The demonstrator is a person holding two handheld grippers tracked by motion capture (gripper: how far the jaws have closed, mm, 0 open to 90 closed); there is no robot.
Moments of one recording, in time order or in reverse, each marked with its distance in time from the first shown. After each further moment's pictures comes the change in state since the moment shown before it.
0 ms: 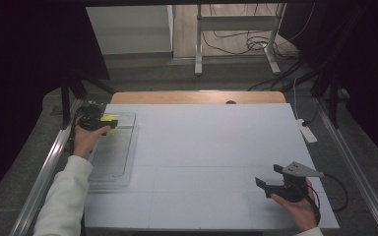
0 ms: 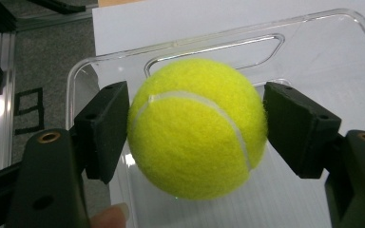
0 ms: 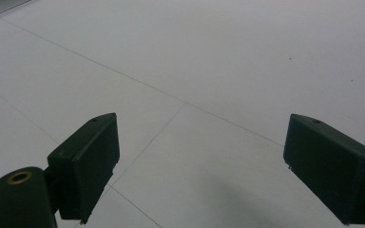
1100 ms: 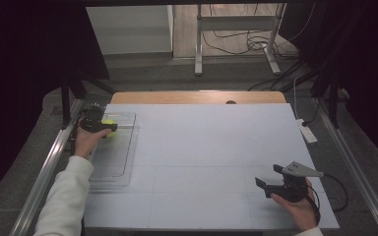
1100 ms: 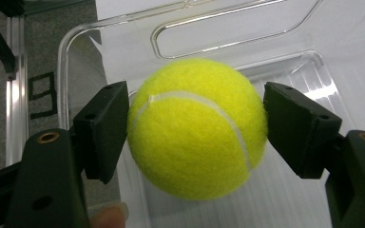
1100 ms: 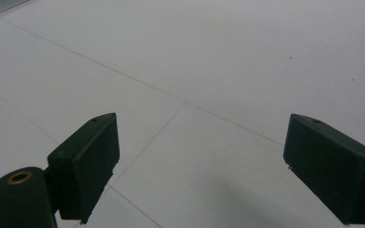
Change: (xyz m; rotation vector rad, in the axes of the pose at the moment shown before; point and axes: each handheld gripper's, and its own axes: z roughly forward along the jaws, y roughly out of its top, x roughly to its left) left arm 0.001 -0.004 0.012 0.081 0.047 0.032; right arm 0.000 0.000 0.000 0.002 0.000 0.001
